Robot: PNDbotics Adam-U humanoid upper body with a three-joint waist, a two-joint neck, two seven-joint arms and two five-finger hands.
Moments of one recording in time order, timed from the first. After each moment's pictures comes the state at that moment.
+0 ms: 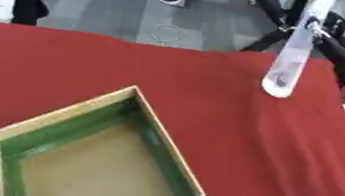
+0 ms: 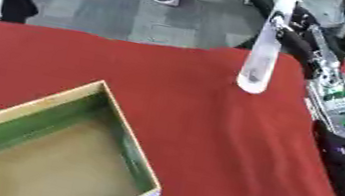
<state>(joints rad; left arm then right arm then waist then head) -0.21 0.29 0.13 -1.98 0.16 0.14 0.24 -0.94 -0.74 0.03 -1.14 -0.20 0.13 -0.09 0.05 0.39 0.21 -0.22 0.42</state>
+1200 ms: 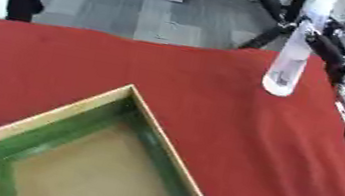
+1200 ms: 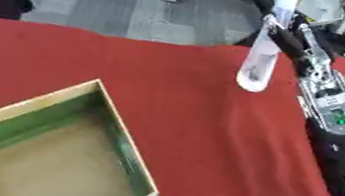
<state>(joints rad) -0.22 0.29 0.13 -1.98 0.16 0.14 0.23 -0.97 -0.75 0.04 -1.13 -0.19 0.15 -0.07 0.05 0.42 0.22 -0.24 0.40</state>
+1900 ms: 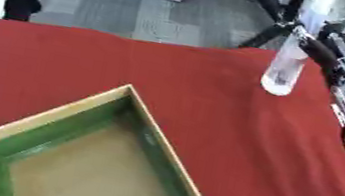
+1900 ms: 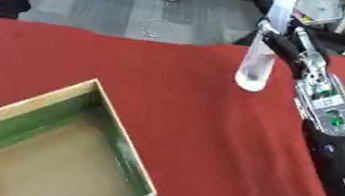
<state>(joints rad) -0.22 0.29 0.13 -1.98 0.16 0.14 0.23 -0.97 -0.74 0.04 -1.12 -0.20 0.15 -0.07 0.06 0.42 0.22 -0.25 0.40</state>
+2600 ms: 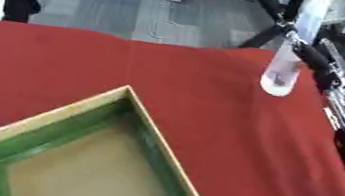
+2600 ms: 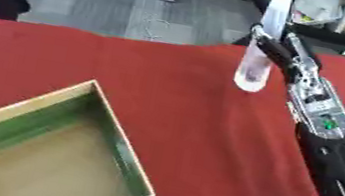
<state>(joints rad) -0.23 0.28 0.13 -1.98 0.16 0.14 0.23 -0.96 -0.73 0.04 -1.11 -0.23 0.14 -0.05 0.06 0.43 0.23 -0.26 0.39</state>
